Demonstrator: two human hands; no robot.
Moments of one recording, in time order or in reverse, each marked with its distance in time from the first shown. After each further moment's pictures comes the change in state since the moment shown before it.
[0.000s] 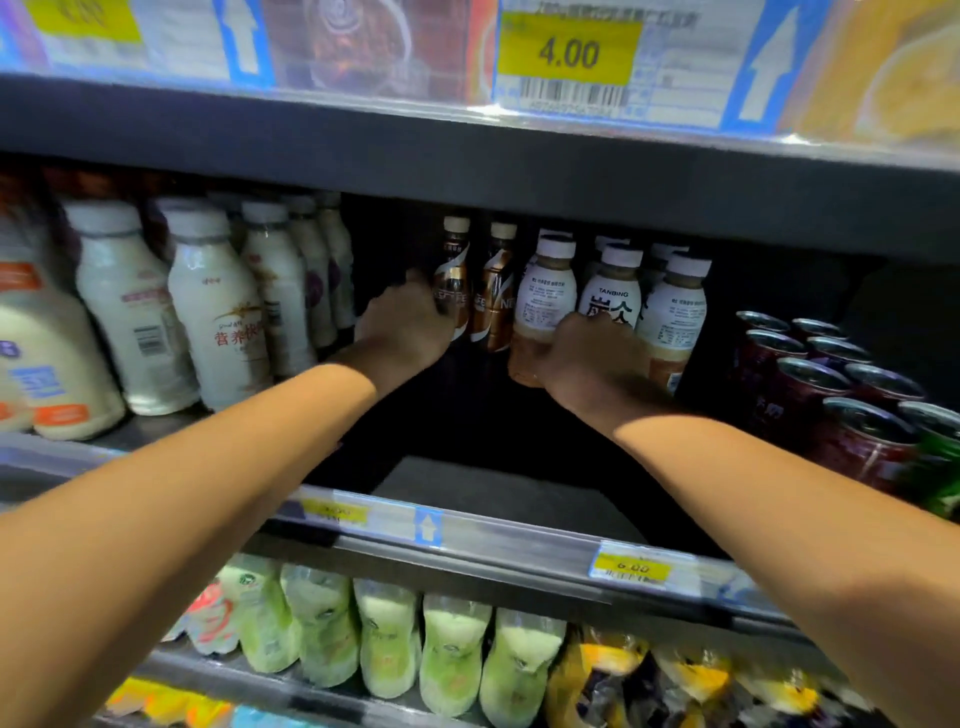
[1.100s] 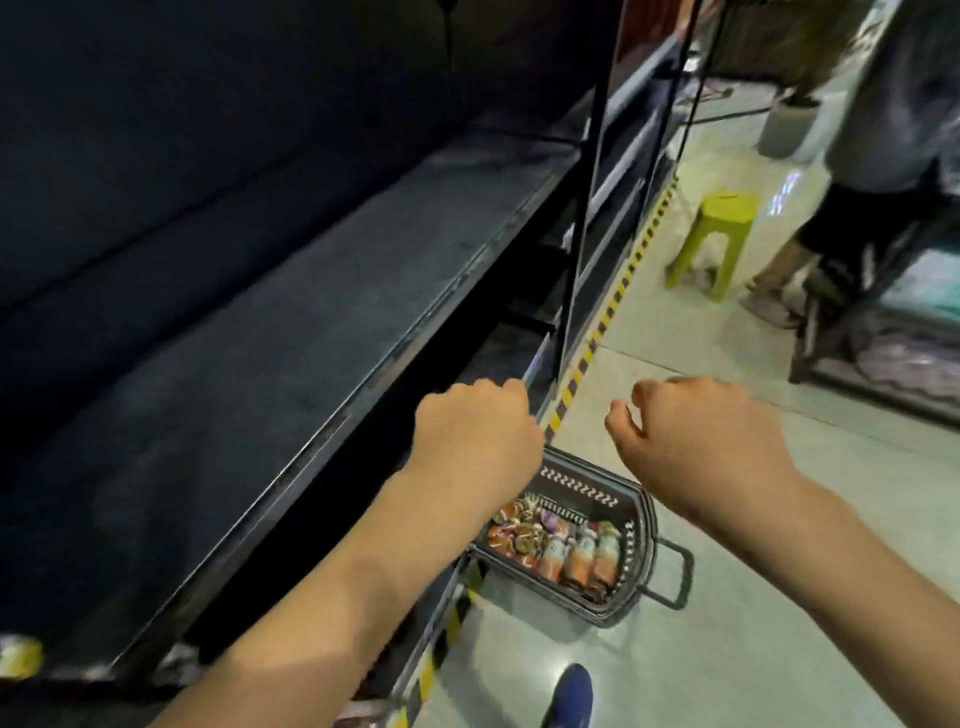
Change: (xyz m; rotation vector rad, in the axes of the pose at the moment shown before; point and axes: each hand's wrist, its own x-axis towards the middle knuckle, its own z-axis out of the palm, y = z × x) left_hand -0.562 0.530 0.210 0.113 -0.653 1.462; right_hand -0.523 0.545 -0.174 -0.395 -0.208 1.061
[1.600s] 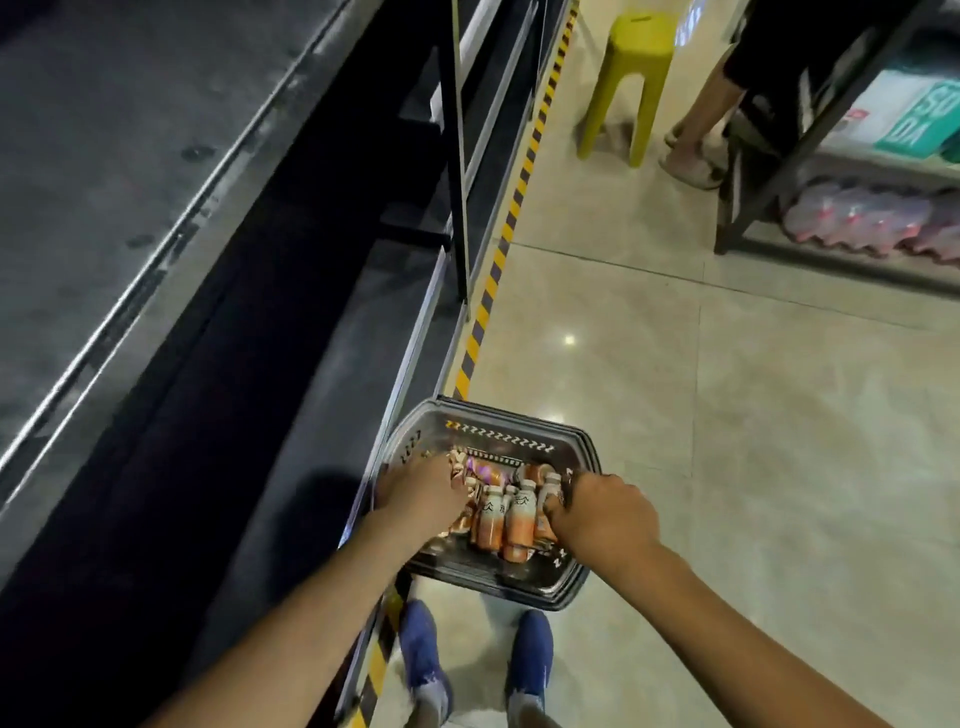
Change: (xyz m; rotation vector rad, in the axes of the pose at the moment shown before) left_hand 0.216 0.049 0.332 -0.233 -0.745 -0.057; right_hand 0.122 0.102 0.317 0.254 -0.649 0.522
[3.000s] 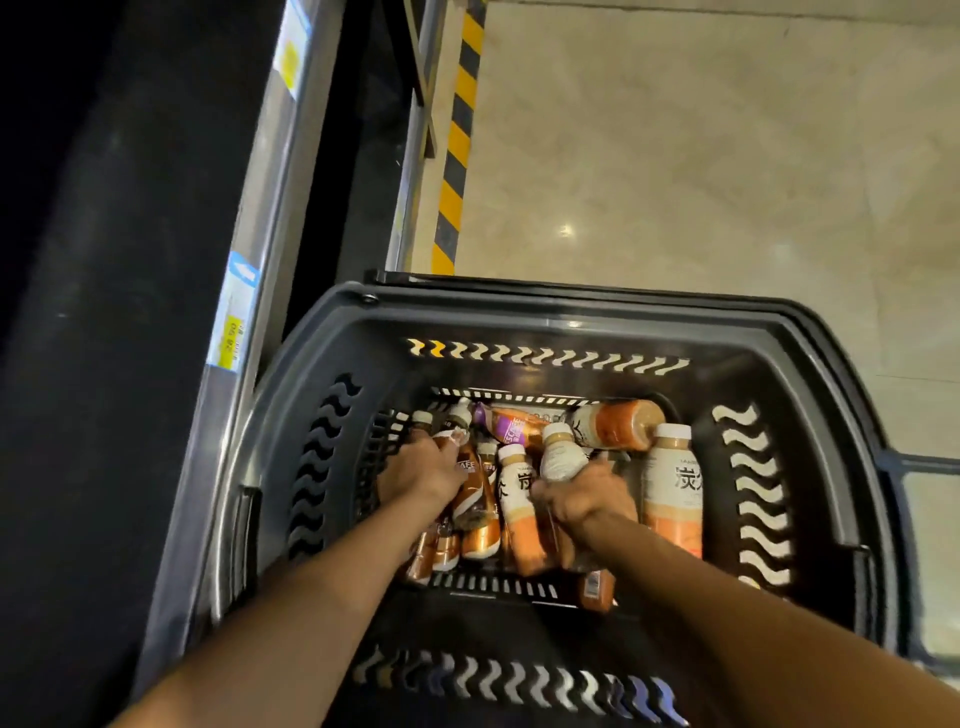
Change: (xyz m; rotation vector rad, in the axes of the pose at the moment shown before) left_hand 0.489 -0.113 0.396 -0.112 -0.044 -0.318; right_hand 0.424 0.013 0.500 0.627 -0.260 0.571
